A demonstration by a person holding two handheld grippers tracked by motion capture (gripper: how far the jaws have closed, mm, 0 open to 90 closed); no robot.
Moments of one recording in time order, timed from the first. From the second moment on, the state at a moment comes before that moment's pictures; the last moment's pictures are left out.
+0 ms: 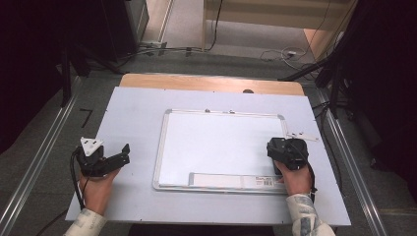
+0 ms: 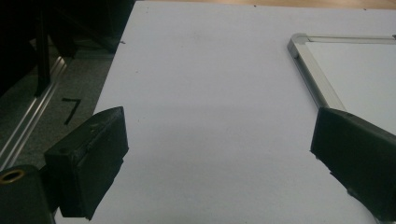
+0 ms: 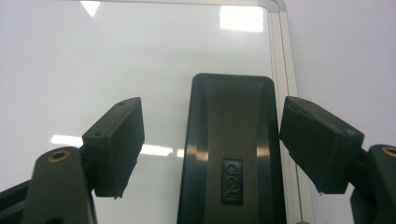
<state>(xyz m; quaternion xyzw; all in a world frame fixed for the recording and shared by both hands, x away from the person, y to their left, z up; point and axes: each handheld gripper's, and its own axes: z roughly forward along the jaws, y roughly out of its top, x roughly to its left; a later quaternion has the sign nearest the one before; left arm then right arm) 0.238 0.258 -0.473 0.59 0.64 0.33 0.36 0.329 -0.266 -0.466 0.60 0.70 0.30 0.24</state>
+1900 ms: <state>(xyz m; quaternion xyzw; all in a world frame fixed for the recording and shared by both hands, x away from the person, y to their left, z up) 0.239 0.259 -0.474 0.59 0.64 0.34 0.36 0.291 -0.310 -0.439 0.58 0.69 0.35 0.25</state>
